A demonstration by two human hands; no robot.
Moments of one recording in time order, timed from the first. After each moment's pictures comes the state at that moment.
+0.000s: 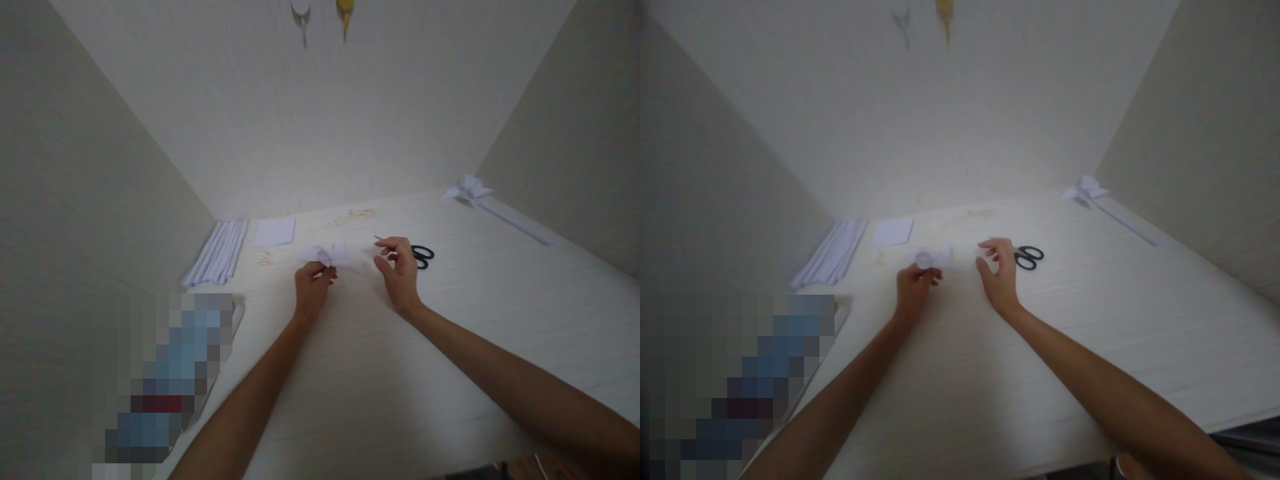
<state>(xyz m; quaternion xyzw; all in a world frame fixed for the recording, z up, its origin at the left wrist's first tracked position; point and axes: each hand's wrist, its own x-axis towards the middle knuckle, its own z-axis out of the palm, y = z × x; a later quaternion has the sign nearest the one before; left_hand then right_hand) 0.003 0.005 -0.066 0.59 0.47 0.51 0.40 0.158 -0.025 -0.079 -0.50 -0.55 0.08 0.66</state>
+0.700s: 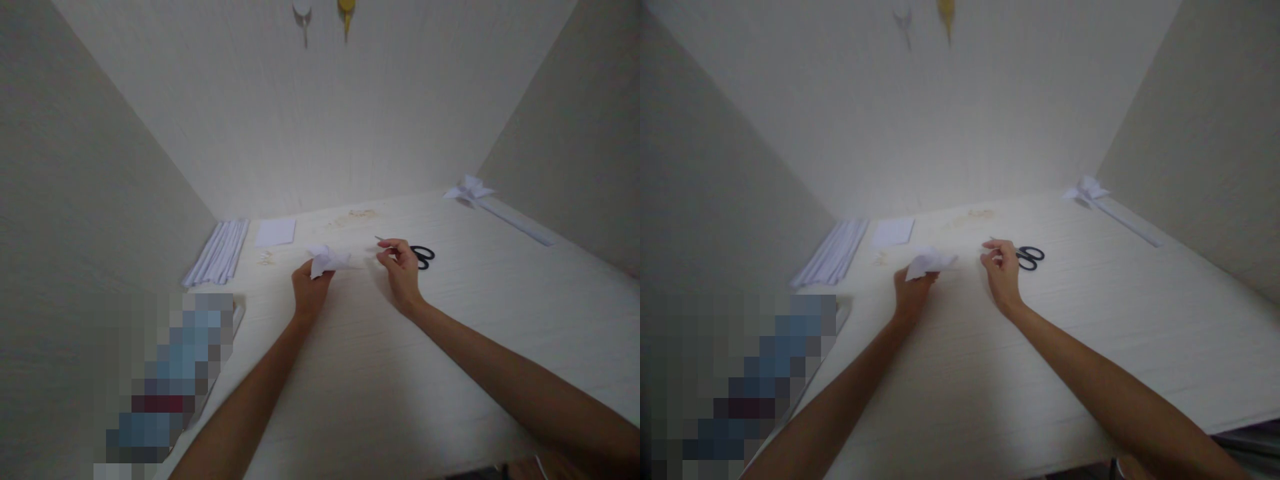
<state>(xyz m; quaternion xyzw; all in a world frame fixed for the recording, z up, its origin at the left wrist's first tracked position) 0.001 0.004 -0.068 0.62 0.48 0.54 0.31 0.159 -0.017 -0.083 -0.51 -0.44 0.21 0.71</state>
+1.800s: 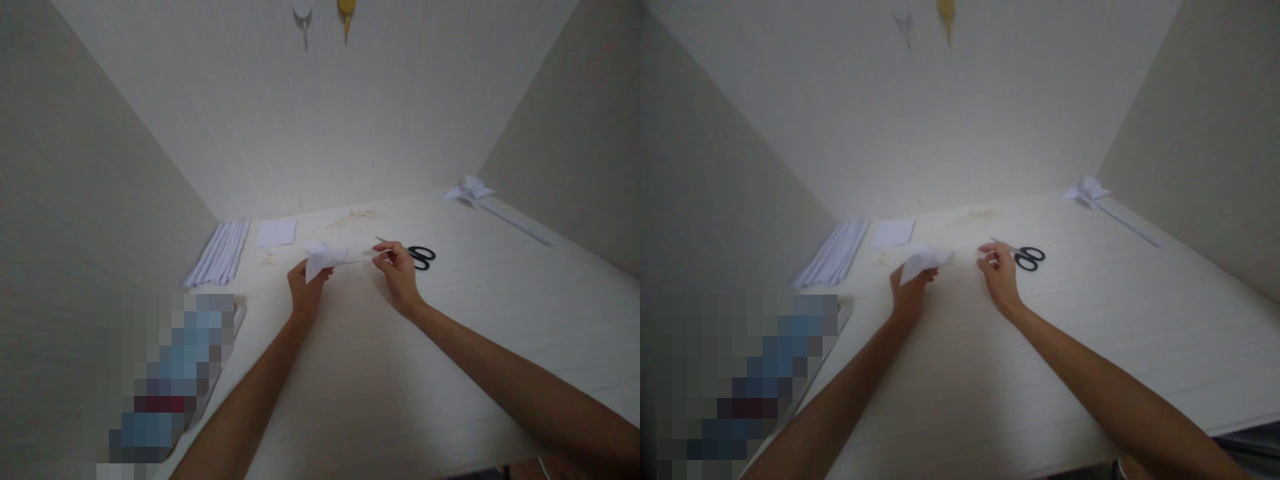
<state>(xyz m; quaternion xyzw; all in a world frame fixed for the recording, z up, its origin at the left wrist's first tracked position) -0.002 0.007 -0.070 0.54 0.44 0.59 0.42 0.156 -0.020 -0.080 -0.51 -0.46 0.25 0.68</state>
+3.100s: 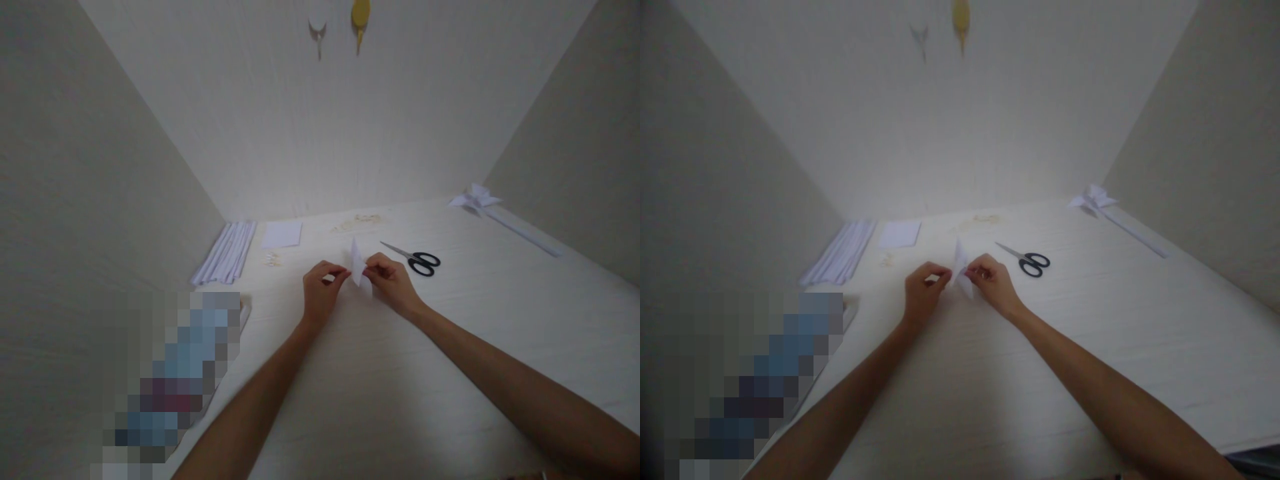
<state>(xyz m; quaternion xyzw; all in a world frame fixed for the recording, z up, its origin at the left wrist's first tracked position) 0.002 -0.003 -0.064 0.68 0.44 0.51 0.30 0.155 -0.015 -0.085 -0.47 -0.61 0.28 0.57</state>
